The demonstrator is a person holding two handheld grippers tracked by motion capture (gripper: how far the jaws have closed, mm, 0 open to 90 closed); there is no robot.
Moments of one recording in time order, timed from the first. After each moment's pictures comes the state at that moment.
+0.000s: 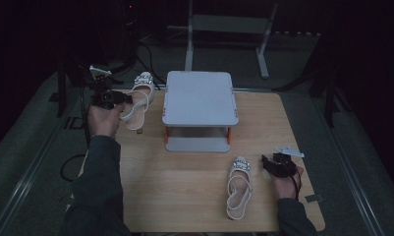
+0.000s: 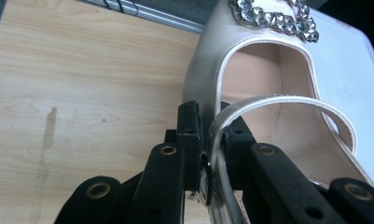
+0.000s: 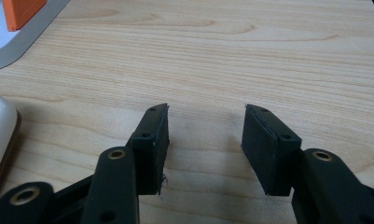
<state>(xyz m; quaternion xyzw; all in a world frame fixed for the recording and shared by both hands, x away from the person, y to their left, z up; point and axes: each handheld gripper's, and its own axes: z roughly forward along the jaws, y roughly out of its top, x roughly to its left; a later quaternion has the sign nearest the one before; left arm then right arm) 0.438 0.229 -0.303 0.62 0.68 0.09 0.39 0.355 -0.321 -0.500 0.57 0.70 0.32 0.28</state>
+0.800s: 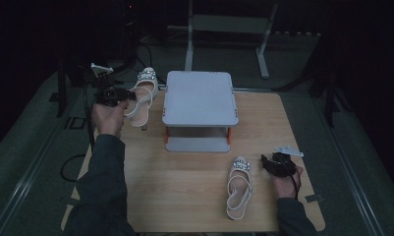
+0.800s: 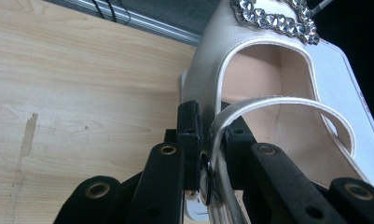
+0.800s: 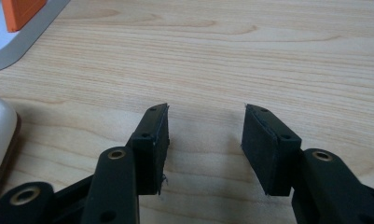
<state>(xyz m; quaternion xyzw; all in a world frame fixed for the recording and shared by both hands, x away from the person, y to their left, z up) 0.438 0.219 -0.295 0.60 0.68 0.09 0.41 0.357 -0.319 -0.500 0.58 0.70 0.32 0.28</state>
